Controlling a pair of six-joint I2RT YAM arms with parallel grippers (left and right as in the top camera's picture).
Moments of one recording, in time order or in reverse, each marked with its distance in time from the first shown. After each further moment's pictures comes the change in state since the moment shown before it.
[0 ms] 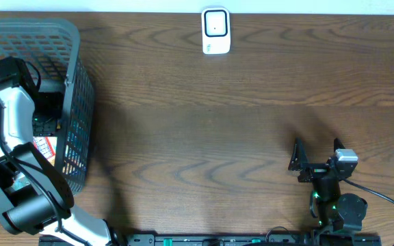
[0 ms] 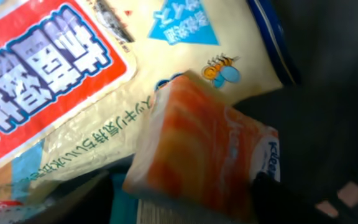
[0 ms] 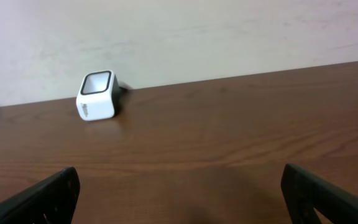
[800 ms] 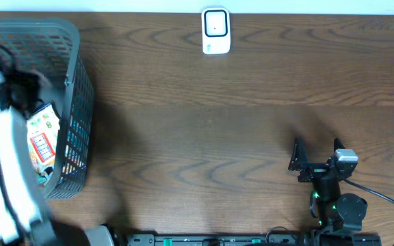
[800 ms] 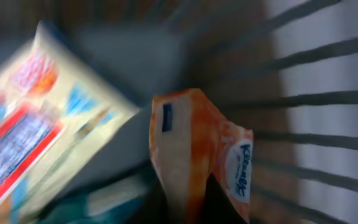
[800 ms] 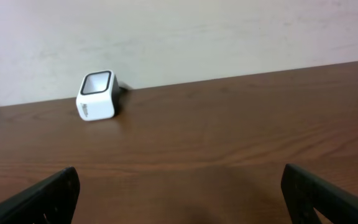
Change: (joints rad) left arm -0.002 -0.407 0.034 0.178 -0.032 0.212; right arm 0.000 0.000 0.000 0.000 0.000 0.000
